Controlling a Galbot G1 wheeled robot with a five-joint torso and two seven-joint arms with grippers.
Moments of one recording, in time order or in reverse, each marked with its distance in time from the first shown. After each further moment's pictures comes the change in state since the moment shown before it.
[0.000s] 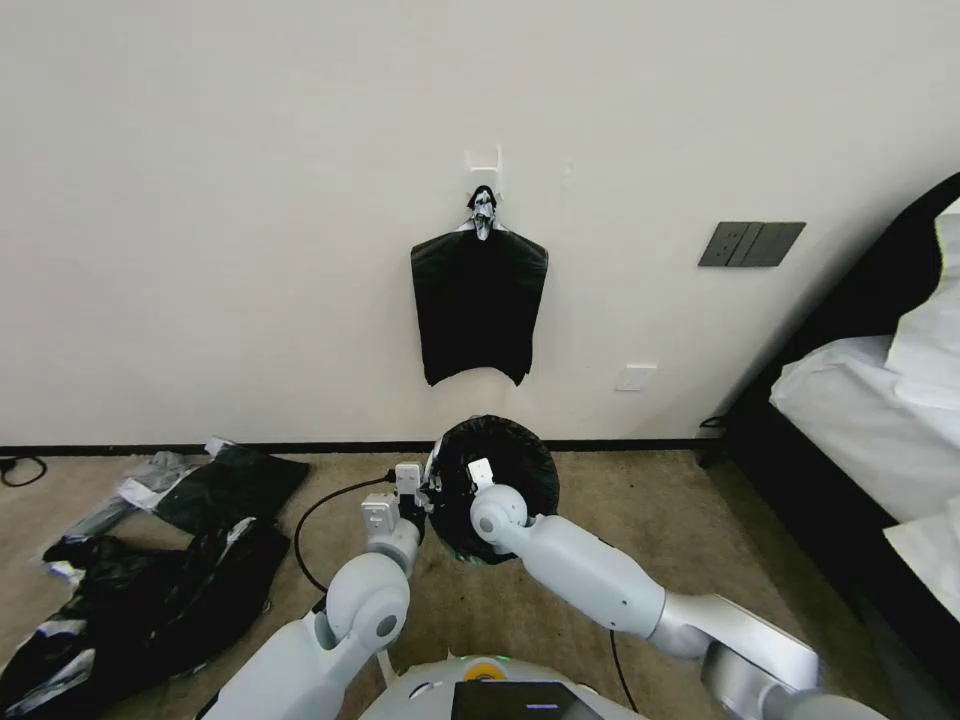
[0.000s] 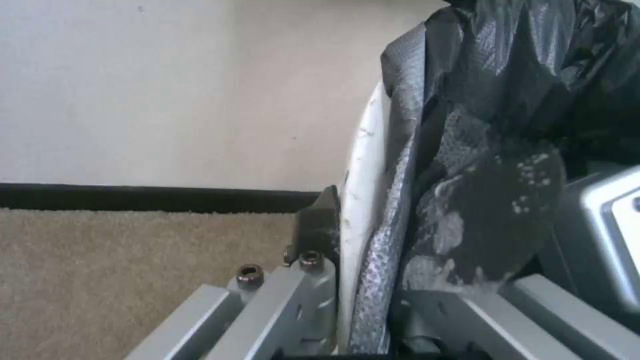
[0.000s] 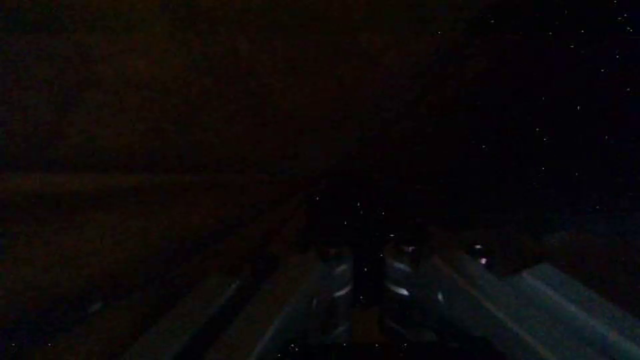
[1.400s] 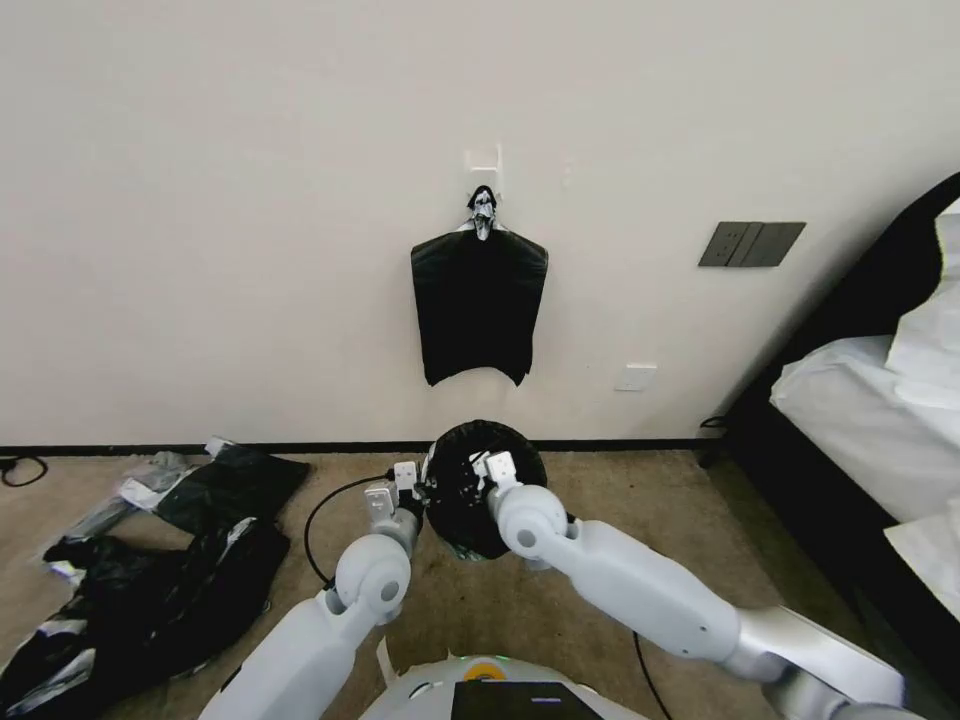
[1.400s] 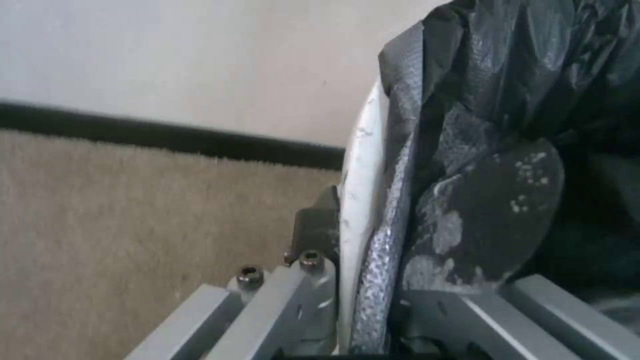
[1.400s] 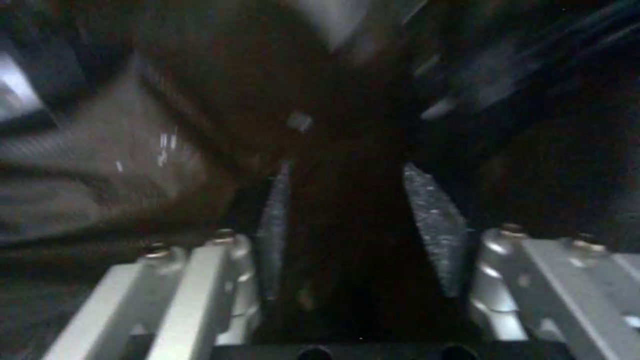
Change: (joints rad) left arm -0.057 -0.049 -0.043 0.146 -0.156 0.034 -0.007; right arm -0.032 -0.199 0.053 0.397 0.074 -0.001 -0.007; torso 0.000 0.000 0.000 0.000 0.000
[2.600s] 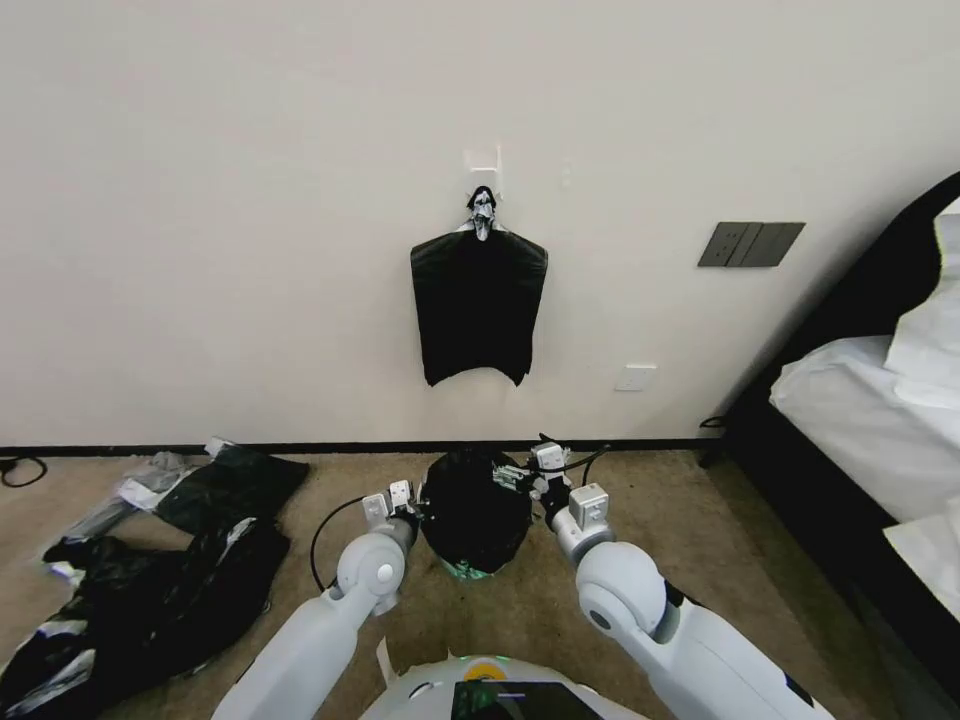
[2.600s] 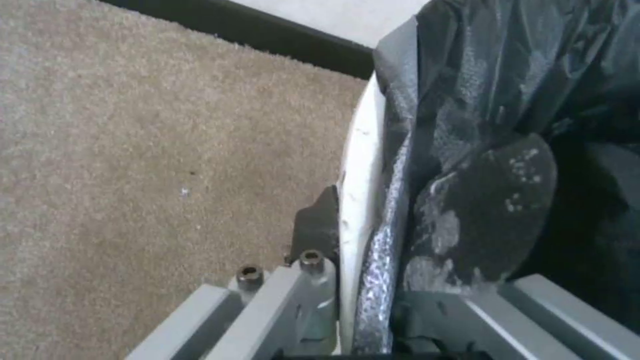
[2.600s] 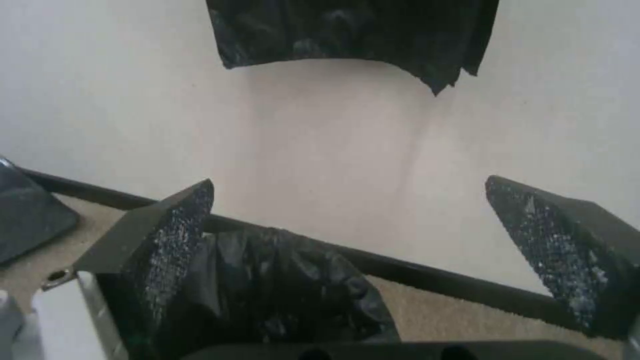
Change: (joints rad) left arm 0.007 -0.031 -0.043 0.133 -0.165 0.055 0.008; right arm -0.540 -0.061 0.418 0.262 -0.707 0.323 -0.406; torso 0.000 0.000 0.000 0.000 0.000
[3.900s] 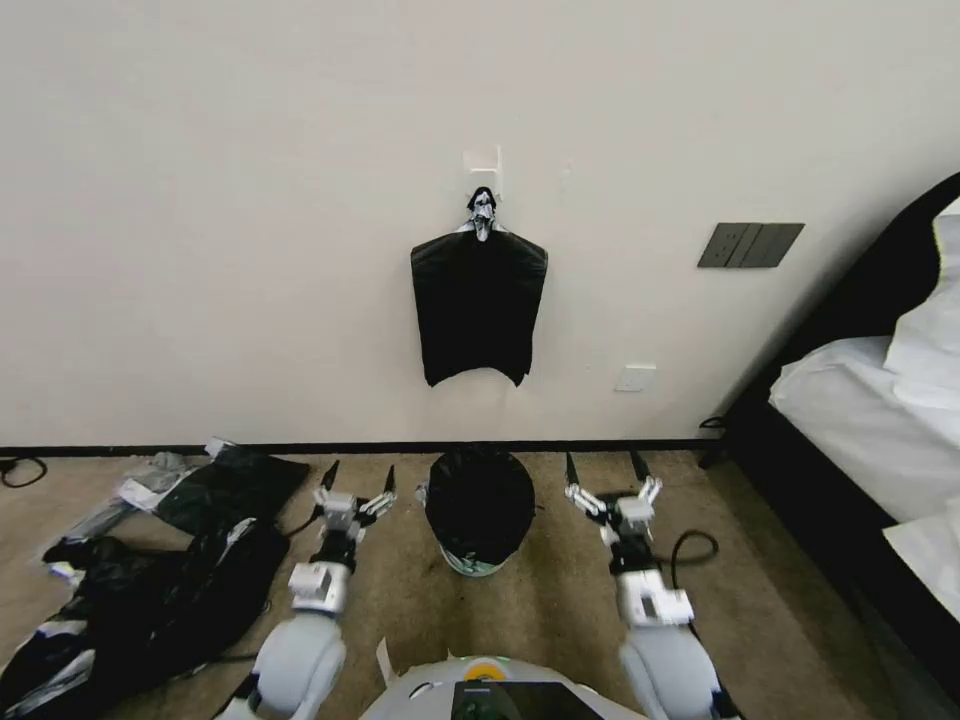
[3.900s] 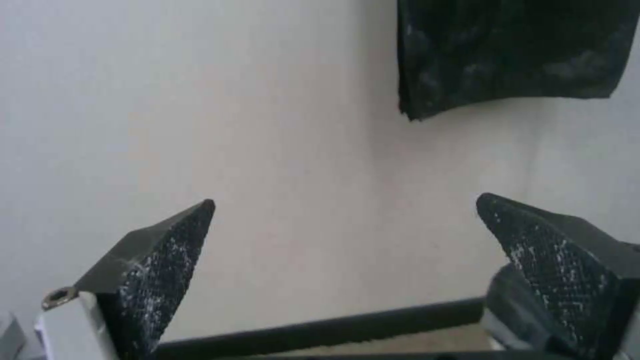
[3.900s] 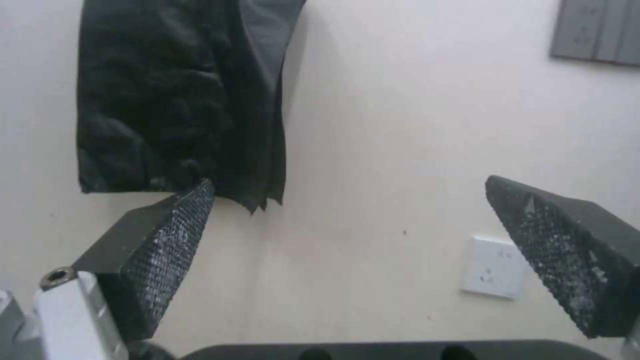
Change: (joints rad) left arm 0.503 -0.079 -0.356 -0.178 0.968 -0.618 0.419; right arm -0.537 0.400 0.496 -0.118 -0.560 0.820 -0.338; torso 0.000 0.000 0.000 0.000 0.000
